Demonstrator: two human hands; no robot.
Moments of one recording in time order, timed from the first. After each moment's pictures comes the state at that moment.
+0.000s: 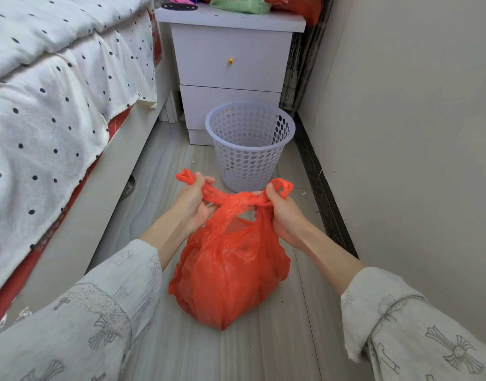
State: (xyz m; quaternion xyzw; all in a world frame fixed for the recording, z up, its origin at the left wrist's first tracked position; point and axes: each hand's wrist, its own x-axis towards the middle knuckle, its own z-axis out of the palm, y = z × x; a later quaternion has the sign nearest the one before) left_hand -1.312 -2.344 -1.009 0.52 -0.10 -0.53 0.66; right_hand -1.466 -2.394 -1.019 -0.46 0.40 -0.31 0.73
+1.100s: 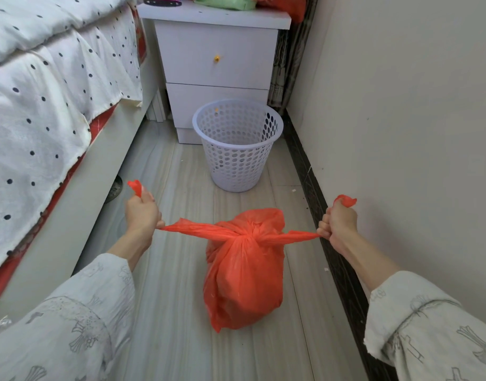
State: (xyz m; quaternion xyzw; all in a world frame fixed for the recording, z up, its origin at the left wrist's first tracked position) left_hand -1.258 -2.319 -1.050 0.71 -0.15 -0.28 0.63; right_hand -1.568 -2.429 -1.032 -0.26 0.64 -0.43 0.59
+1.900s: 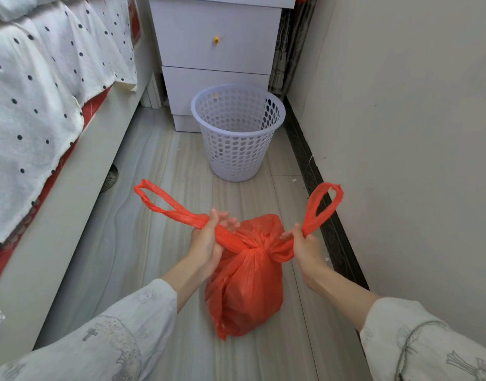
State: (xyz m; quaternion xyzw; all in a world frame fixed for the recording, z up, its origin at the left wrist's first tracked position) left_hand -1.369 -2.310 -1.083 0.47 -0.04 -0.56 0.68; right_hand -1.532 -2.354 -1.084 -0.44 0.66 -0.32 0.52
